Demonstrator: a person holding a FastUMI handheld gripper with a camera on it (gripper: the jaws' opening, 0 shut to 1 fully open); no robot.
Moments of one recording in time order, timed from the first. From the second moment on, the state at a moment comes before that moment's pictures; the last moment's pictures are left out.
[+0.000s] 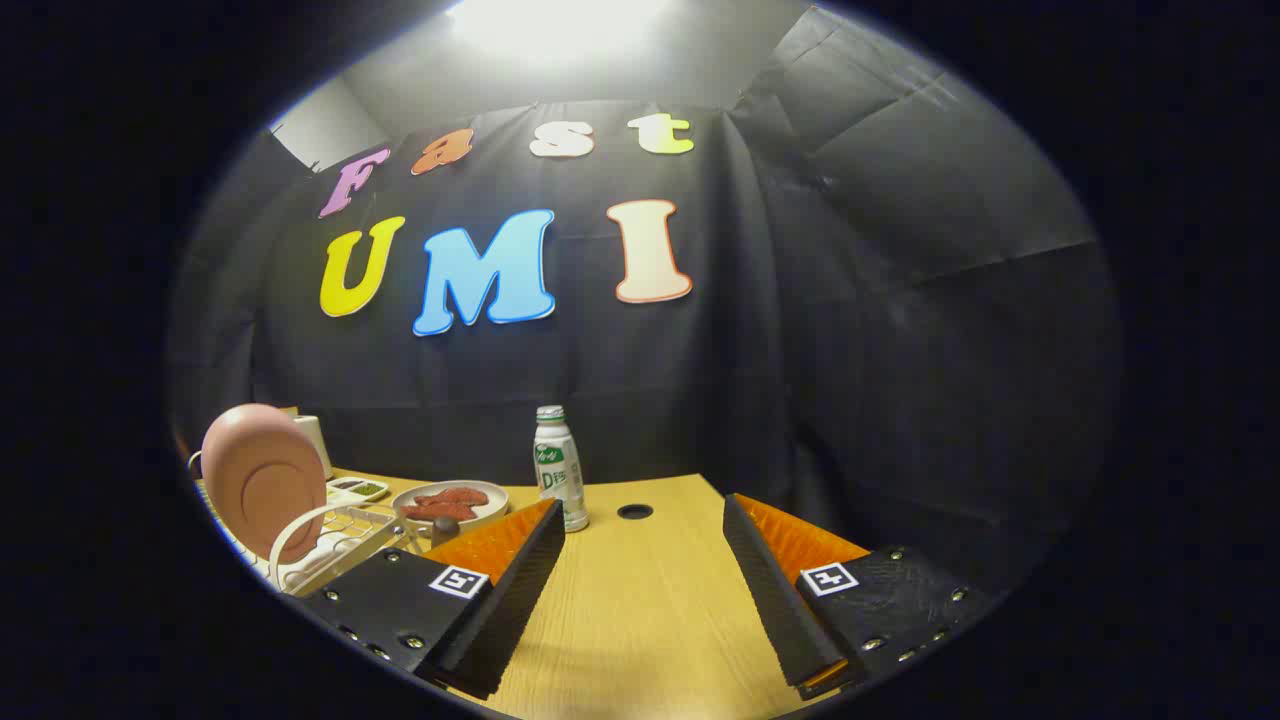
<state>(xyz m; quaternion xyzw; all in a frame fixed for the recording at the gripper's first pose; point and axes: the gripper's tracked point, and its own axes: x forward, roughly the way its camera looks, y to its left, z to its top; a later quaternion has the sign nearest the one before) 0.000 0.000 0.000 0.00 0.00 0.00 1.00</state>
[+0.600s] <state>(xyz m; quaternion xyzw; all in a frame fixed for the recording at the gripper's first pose) -0.113 0.029 0.124 -0.03 0.01 -0.02 1.00</state>
